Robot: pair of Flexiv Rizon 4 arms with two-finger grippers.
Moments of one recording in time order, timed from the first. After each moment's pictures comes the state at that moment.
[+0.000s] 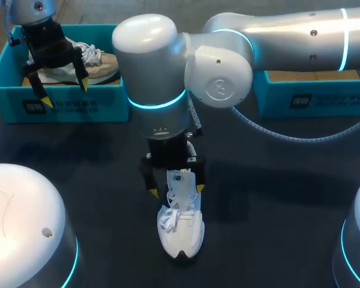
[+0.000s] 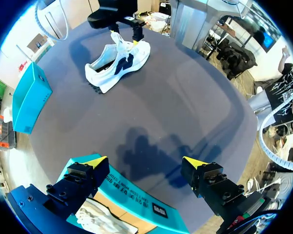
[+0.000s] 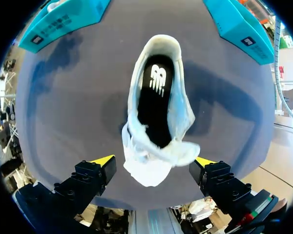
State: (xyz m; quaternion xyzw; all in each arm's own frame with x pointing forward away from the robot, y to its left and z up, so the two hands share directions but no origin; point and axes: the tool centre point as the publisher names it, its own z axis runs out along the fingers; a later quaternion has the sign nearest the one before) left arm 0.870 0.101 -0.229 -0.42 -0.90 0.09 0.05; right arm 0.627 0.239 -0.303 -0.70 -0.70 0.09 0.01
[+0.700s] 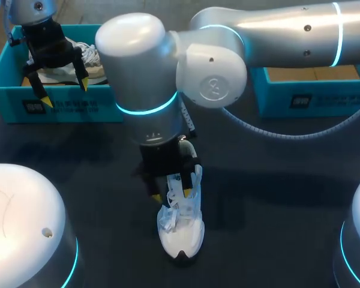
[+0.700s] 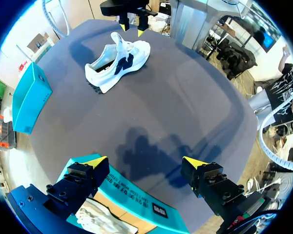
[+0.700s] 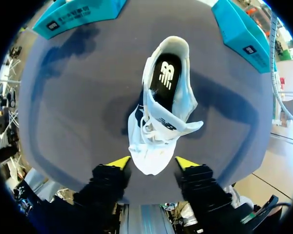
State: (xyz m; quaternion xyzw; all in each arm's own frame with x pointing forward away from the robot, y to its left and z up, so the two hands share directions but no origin) left arm 0.870 0.101 -0.229 -0.42 -0.90 0.09 0.05; right arm 0.609 0.248 -0.284 -0.67 -0.73 0.08 0.00
